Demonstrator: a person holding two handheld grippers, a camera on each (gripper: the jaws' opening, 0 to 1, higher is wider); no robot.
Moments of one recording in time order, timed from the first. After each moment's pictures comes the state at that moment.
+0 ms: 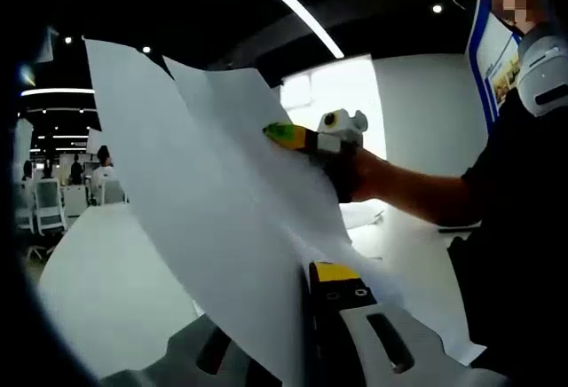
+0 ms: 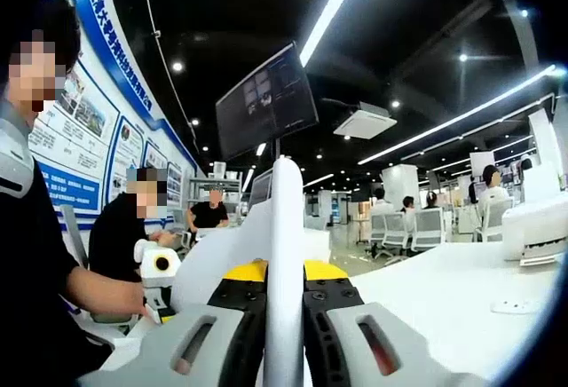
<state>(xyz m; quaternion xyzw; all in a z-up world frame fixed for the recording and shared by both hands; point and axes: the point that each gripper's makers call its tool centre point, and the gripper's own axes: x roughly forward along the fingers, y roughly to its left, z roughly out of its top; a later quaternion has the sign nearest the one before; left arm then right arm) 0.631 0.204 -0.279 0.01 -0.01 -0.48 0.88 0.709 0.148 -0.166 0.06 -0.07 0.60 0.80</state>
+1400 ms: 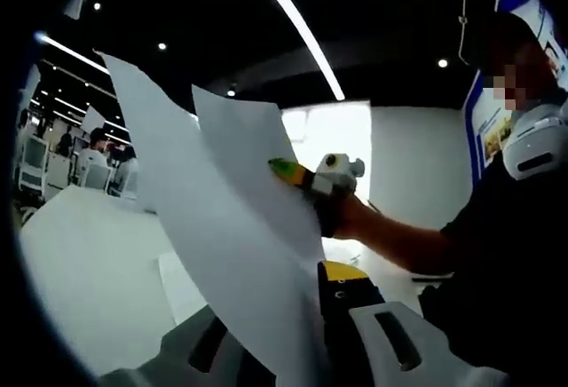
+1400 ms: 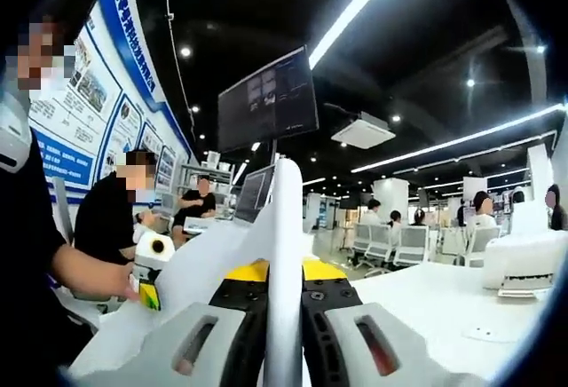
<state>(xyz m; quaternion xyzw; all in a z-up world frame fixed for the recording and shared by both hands) 0.621 0.211 -0.250 -0.11 -0.05 -0.52 0.85 0.711 0.142 -0.160 0.01 -0.11 0.58 0.81</state>
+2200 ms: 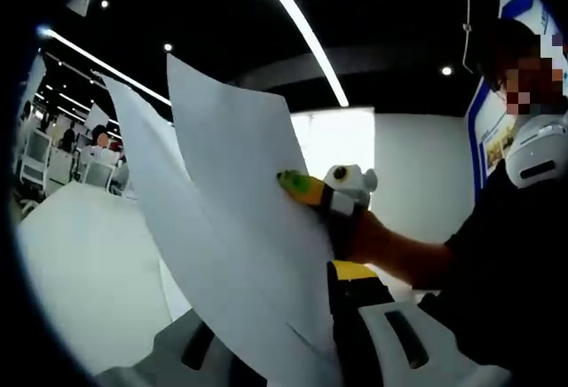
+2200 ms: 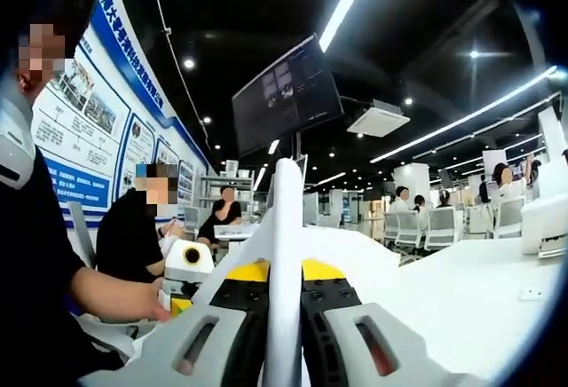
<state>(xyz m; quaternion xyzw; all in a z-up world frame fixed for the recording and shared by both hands) 0.623 0.214 -0.245 -0.12 -0.05 -0.51 0.85 0.673 0.192 -0.181 0.06 -0.07 0.62 0.78</state>
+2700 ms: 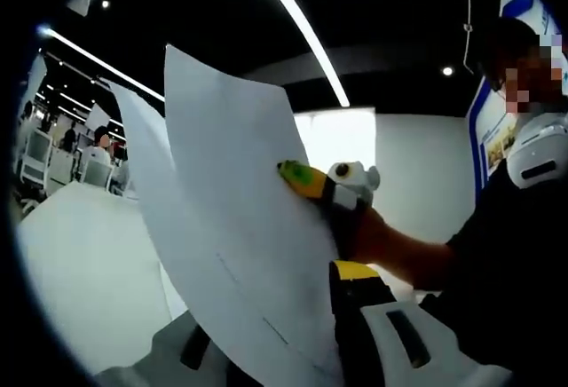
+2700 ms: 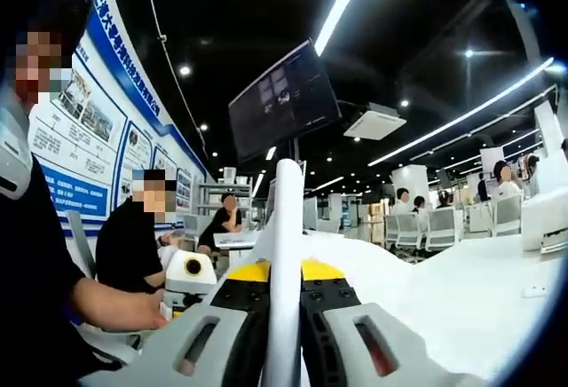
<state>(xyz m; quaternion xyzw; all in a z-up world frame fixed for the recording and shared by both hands) 0.624 0.215 -0.245 -0.12 -0.05 -0.51 0.85 0.666 0.200 -0.173 0.08 -0.08 0.62 0.78</state>
